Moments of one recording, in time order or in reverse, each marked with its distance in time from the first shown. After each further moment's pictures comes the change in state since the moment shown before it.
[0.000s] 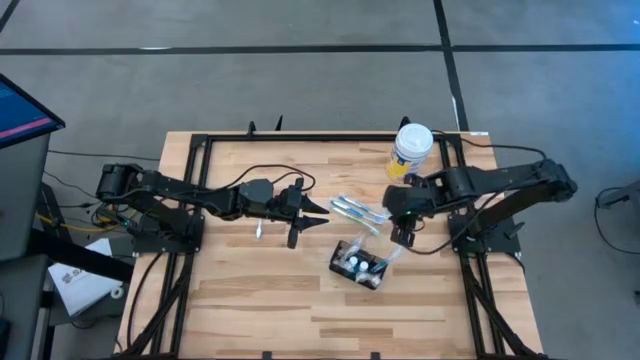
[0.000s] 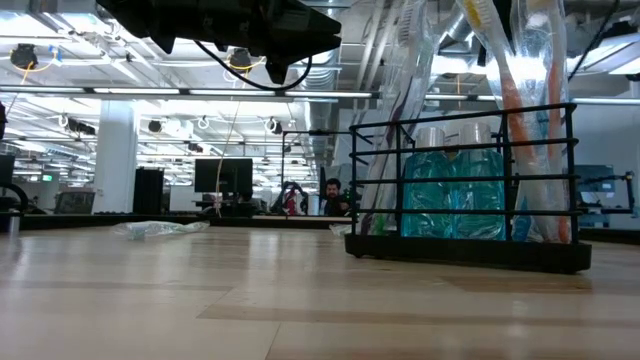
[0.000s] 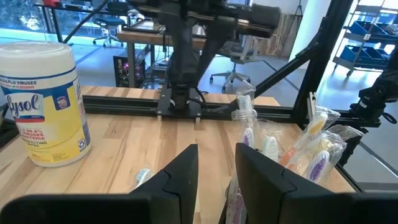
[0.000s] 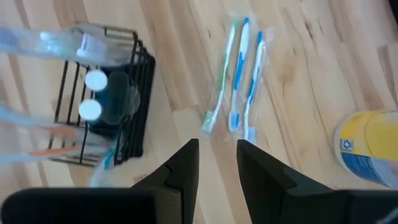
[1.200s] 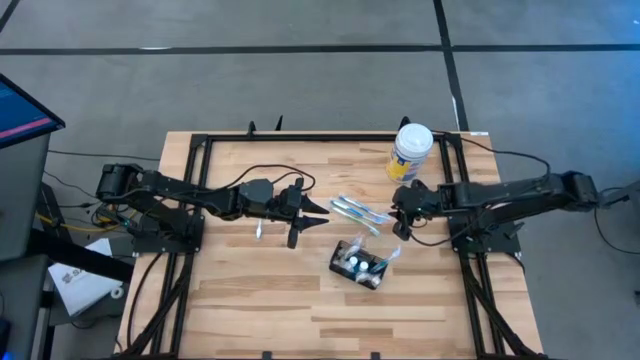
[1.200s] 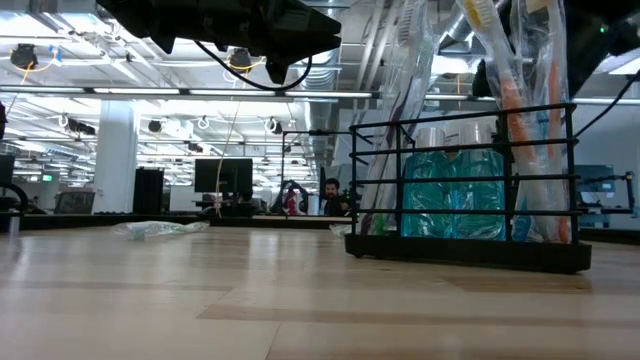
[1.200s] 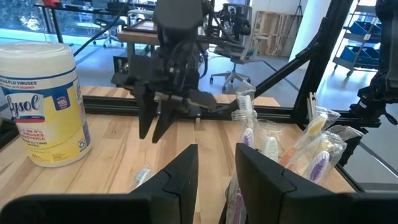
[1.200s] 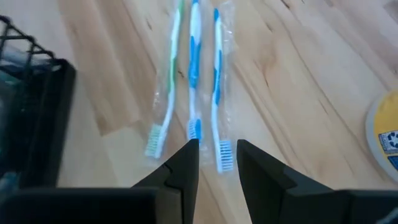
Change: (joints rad) left arm 0.000 0.000 0.000 0.000 0.000 0.000; right arm -0.197 -0.319 -0.781 0.716 0.015 -0.060
